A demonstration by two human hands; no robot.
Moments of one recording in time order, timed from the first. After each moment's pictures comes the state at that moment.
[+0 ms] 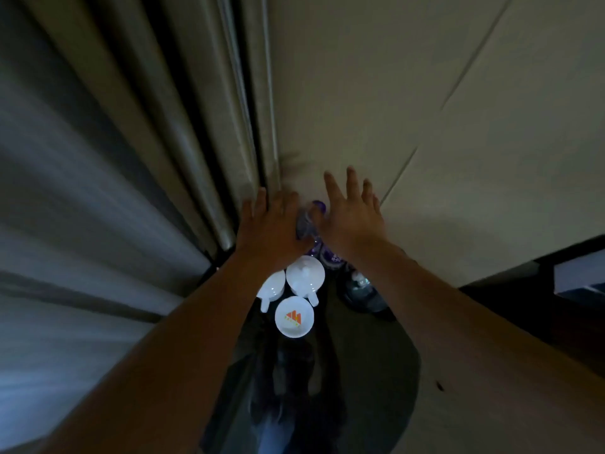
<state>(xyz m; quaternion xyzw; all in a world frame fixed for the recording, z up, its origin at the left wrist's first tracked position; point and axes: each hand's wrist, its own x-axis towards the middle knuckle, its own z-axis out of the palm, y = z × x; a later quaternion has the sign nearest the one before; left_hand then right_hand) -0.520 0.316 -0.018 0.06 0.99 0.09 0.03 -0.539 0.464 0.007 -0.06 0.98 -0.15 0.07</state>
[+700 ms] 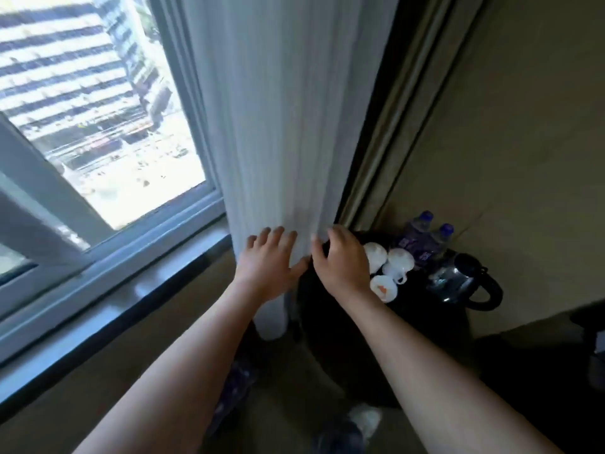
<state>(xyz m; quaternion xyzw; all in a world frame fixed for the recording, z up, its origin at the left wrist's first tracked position) -0.182 0.102 0.086 -0.09 0.99 0.09 -0.03 -0.236 0.240 0.105 -0.21 0.94 -0.27 -0.06</state>
